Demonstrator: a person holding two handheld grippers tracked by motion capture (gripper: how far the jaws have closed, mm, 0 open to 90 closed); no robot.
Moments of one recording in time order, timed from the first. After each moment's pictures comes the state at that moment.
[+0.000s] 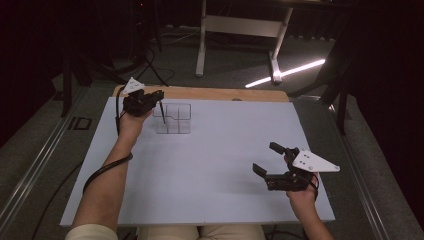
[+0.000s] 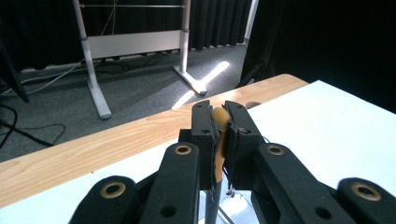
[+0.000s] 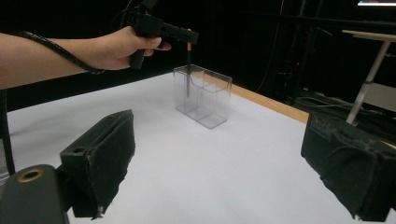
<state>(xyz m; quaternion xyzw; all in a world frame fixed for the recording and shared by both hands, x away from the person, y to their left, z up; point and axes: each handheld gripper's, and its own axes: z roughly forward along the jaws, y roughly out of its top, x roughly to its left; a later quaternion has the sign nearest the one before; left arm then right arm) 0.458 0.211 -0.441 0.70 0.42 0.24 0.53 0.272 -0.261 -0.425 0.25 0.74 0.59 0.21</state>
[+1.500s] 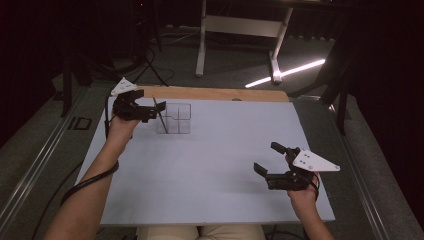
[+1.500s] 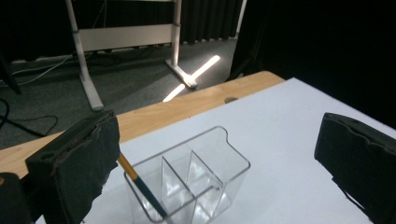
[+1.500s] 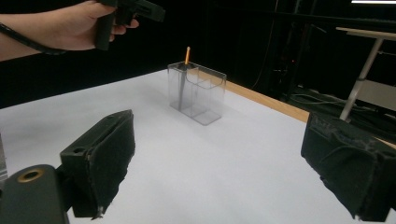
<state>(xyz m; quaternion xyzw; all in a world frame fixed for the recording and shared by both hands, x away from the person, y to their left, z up) 0.408 0.214 -0.400 0.71 0.42 0.22 0.53 0.273 -0.264 -0.426 0.26 0.74 0.58 0.22</state>
